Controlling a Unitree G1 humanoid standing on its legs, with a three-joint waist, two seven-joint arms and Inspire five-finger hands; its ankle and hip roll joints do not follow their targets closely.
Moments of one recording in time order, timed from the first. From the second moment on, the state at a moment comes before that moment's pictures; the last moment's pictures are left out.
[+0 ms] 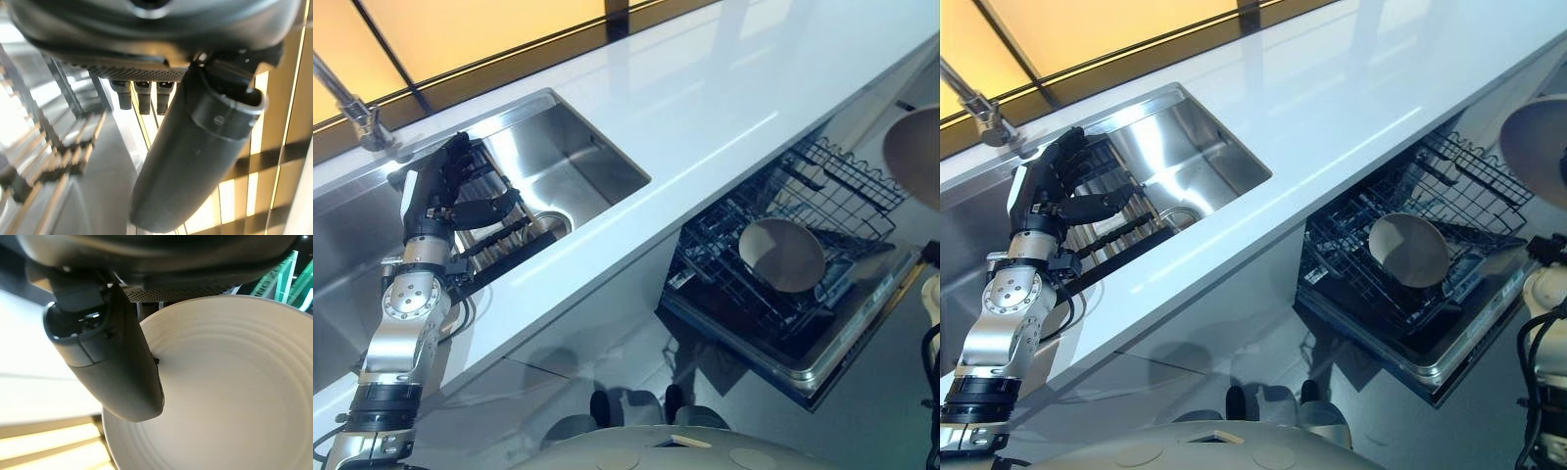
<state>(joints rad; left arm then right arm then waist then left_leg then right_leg) -0.01 0.59 0.13 -0.09 -0.37 0.01 0.15 0.08 -0.72 -0.40 -0.09 -0.26 0.03 -0.64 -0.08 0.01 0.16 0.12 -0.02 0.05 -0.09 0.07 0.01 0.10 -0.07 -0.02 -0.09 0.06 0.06</state>
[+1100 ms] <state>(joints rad) 0.13 0.52 0.13 -0.06 -0.35 -0.06 0.12 0.11 -0.52 -0.03 0.22 -0.37 0.21 -0.48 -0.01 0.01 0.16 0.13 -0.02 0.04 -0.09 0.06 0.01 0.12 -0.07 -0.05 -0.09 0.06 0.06</state>
